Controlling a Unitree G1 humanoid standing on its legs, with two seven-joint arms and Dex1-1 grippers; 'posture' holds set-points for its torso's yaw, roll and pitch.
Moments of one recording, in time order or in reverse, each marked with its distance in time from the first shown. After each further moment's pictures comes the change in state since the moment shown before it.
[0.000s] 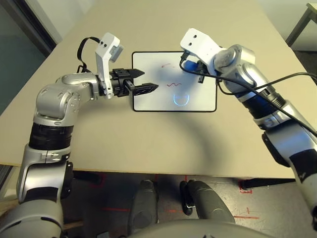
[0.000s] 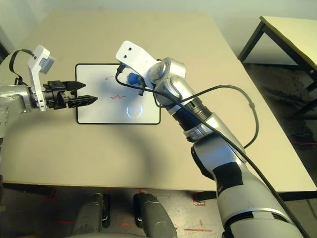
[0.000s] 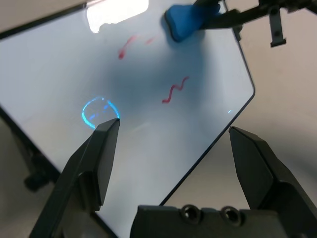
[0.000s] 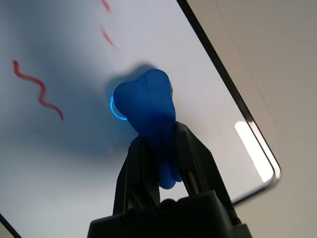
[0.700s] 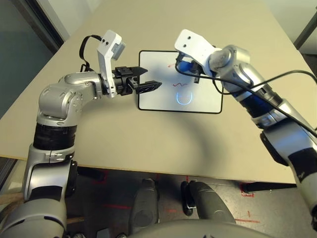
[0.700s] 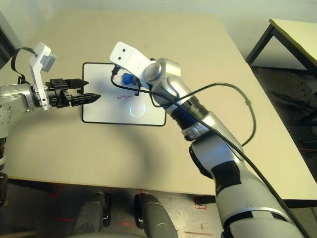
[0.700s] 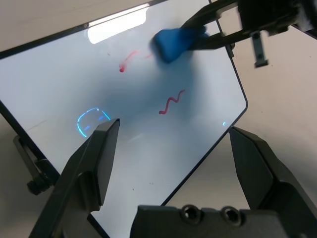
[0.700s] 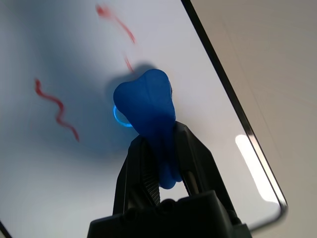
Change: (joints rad) left arm -0.042 -0.069 0.002 -0.014 -0.005 0.005 0.007; right arm 0.056 -0.139 0.018 -0.122 0.031 0.019 0.015
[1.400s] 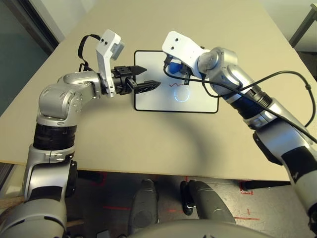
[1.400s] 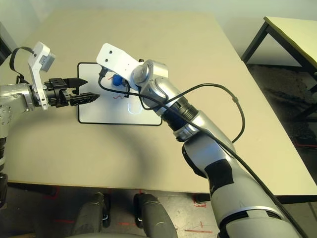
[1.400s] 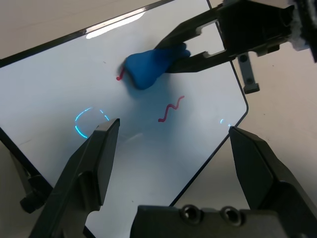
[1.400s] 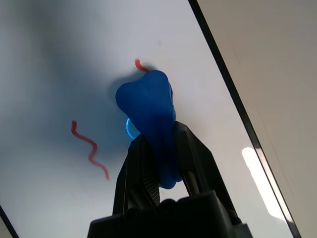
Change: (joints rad) left arm 0.013 -0.003 0.014 -0.023 0.012 -0.003 0.012; right arm -0.100 0.199 0.051 0.149 0.018 -0.074 -0.068
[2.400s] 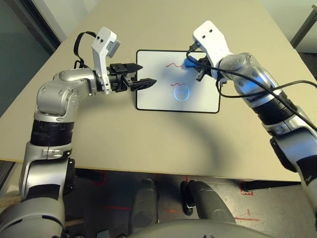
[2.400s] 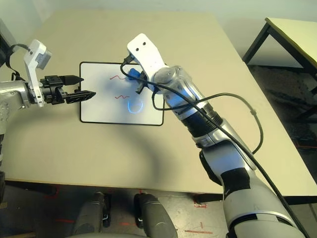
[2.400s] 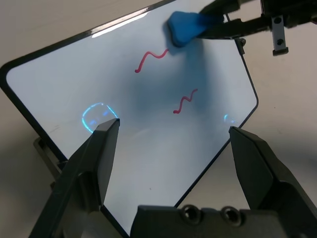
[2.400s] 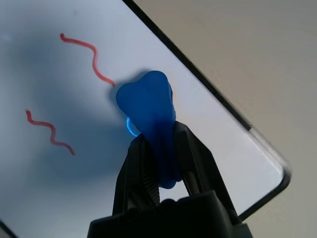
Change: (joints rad) left arm -0.019 0.028 -0.002 0.074 0.052 -0.060 -0.074; right arm 0.104 -0.210 -0.041 -0.227 0.255 0.179 -0.183
